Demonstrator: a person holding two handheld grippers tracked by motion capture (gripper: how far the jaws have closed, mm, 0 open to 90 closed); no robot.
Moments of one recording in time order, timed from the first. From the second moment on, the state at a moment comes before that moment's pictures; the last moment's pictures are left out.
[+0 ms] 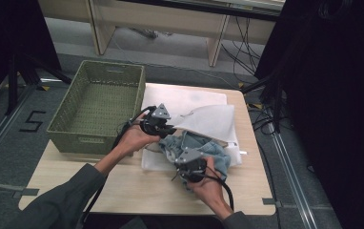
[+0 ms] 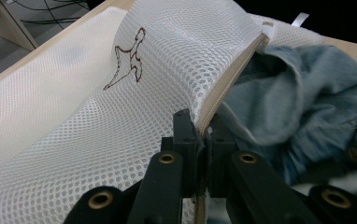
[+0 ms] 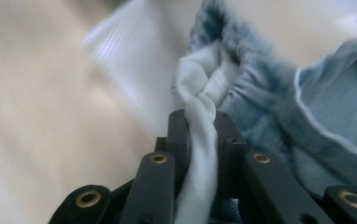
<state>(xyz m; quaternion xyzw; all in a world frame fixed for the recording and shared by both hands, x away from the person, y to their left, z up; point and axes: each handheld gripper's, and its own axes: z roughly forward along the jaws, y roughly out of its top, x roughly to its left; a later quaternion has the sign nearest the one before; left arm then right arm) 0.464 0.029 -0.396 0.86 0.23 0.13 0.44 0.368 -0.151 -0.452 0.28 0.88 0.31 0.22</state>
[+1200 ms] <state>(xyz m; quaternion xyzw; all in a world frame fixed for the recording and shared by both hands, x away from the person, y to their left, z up) 0.470 0.038 -0.395 0.86 0.23 0.14 0.44 0.363 -0.204 -0.484 0.31 0.90 0.29 0.10</state>
